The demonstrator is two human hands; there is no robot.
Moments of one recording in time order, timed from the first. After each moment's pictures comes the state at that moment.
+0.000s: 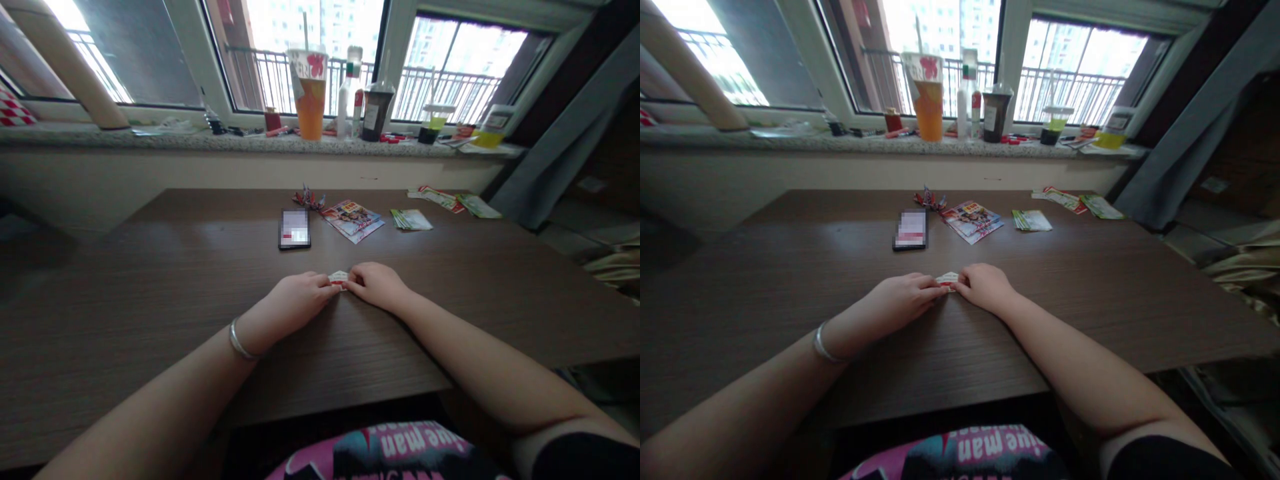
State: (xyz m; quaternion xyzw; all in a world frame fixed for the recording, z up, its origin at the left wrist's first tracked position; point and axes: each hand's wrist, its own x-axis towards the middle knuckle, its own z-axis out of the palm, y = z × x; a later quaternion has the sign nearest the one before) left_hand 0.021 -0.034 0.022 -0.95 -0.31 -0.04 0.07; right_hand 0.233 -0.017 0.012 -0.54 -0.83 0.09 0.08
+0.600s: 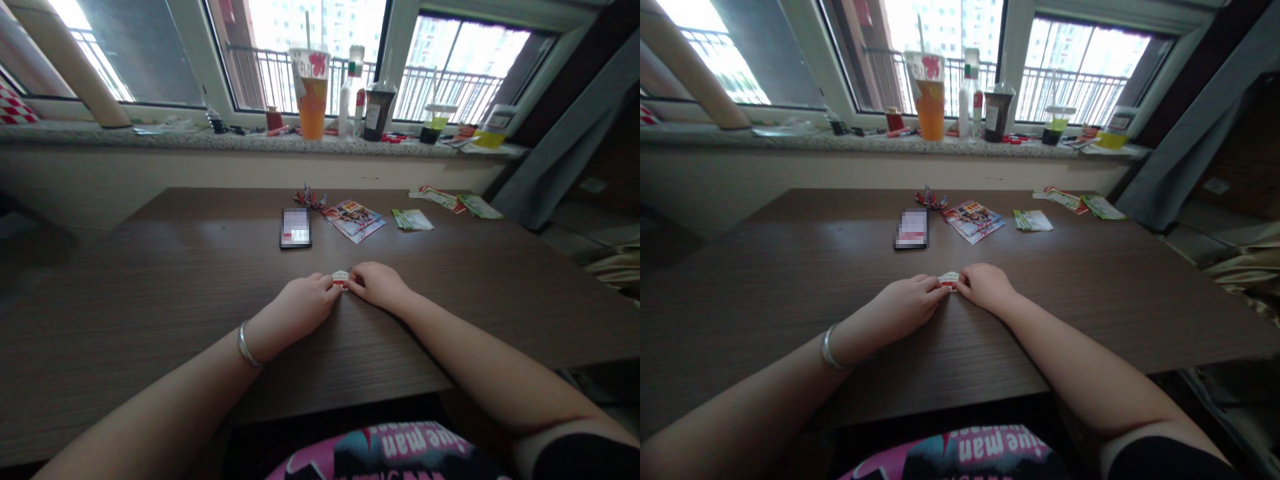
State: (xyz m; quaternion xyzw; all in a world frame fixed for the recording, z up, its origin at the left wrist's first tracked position) left_hand 0.028 -0.043 0.017 -0.94 -0.31 -0.04 0.10; right_hand 0.229 -0.018 0.015 -0.54 -0.84 0.07 0.06
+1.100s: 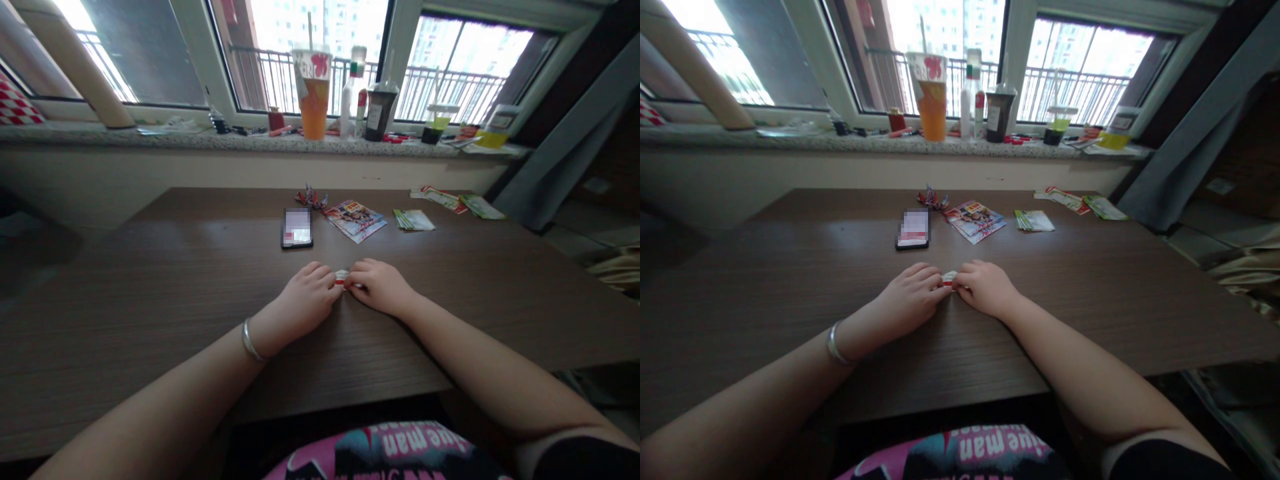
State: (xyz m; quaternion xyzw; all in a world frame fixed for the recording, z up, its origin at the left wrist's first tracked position) left_hand 0.029 -0.040 0.018 -0.94 -0.30 -0.09 0.13; right_hand 0.236 -0.027 0.017 -0.41 -0.91 0.00 0.11
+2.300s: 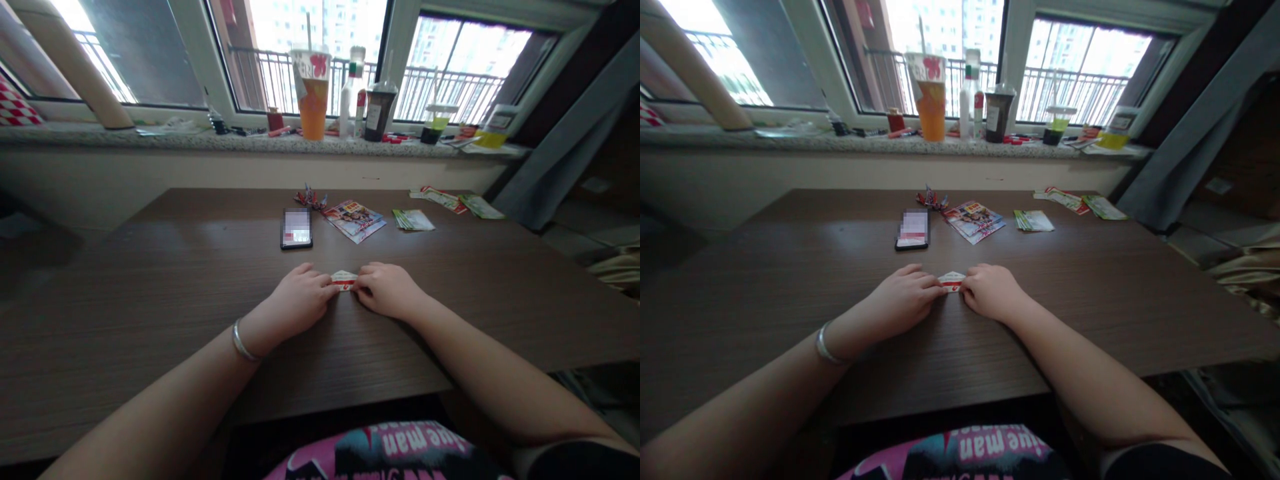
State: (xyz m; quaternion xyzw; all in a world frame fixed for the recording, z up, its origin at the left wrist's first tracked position) left_hand 0.024 -0.039 0.031 -0.94 -0.32 -0.04 0.08; right_hand 0.240 -0.038 0.033 -0.45 -0.89 -0.02 0.04
